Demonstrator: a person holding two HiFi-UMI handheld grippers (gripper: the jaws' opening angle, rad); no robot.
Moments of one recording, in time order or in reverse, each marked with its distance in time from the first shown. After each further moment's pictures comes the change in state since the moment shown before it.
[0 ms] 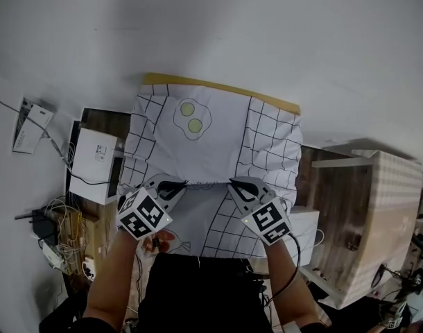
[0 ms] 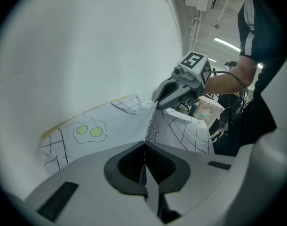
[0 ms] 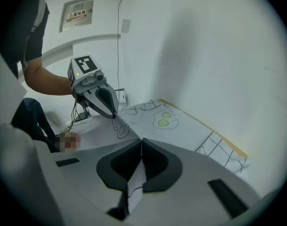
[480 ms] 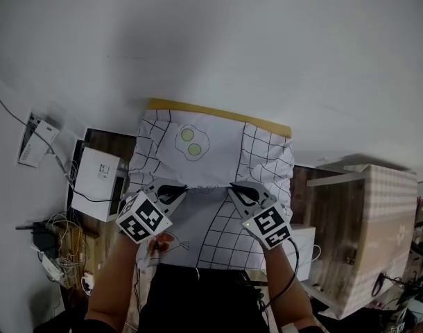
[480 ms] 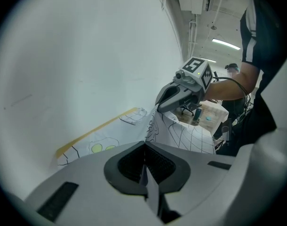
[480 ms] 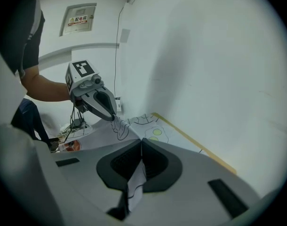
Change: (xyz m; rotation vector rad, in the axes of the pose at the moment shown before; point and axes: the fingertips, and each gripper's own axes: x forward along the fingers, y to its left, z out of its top) left arm -0.037 0.022 0.052 0.037 -0.084 0.065; right arm -0.025 -0.019 0.057 -0.015 -0.091 -0.058
